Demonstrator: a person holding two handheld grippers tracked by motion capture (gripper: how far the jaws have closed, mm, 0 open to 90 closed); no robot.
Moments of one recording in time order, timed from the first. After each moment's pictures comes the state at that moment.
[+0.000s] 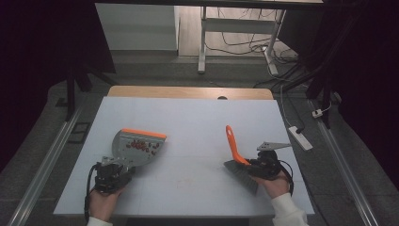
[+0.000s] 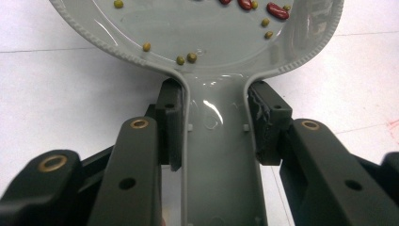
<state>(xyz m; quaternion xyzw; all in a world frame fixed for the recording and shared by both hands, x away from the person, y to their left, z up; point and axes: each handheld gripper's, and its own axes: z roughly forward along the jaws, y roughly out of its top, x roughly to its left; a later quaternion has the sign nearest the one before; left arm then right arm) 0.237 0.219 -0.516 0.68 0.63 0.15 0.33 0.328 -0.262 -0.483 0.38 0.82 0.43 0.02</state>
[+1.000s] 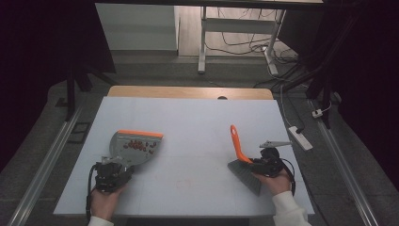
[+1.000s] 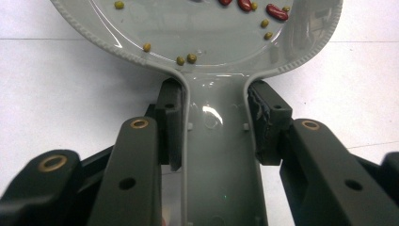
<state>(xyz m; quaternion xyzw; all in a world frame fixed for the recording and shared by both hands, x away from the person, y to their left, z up) 0.242 0.220 -0.523 0.66 0.66 0.16 0.32 0.341 -0.273 -0.493 0.42 0.81 0.41 0.01</state>
